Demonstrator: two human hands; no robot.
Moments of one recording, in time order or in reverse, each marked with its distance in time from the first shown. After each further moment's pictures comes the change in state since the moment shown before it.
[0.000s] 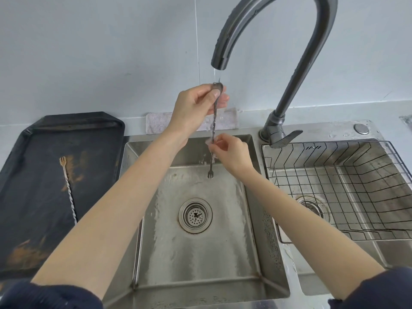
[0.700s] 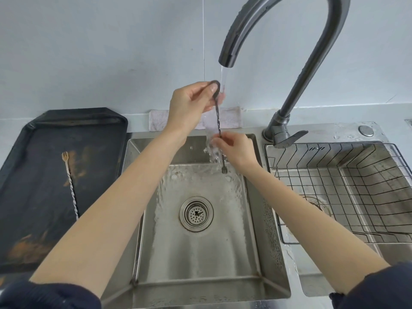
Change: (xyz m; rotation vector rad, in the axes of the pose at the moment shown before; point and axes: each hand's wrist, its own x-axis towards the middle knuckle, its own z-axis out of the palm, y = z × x) left_hand -0.001 -0.005 -0.008 -0.047 0.095 0.022; right_hand 0.012 0.004 -0.001 0.035 -0.006 -0.033
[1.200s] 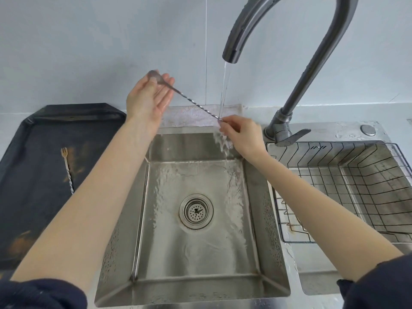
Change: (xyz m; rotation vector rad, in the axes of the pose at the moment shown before) left_hand 0.017 -0.008 -0.057 -0.640 0.351 -0.242; right_hand 0.012 -0.011 -0.015 -0.052 0.077 -0.090
